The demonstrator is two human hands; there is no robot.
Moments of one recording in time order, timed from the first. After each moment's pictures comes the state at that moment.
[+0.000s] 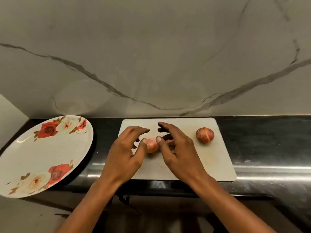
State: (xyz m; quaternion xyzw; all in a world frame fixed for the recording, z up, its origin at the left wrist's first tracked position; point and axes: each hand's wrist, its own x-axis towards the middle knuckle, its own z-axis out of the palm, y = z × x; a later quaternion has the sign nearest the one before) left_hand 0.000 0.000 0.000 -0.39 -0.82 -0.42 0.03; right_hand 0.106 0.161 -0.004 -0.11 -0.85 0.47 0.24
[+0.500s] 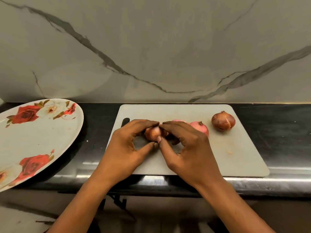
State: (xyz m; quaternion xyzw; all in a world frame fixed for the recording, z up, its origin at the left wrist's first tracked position) left_hand -0.023 -0.008 -0.055 -0.45 -0.74 -0.49 -0.02; right_hand 0.097 0.149 -0.054 -0.04 -0.88 0.31 0.36
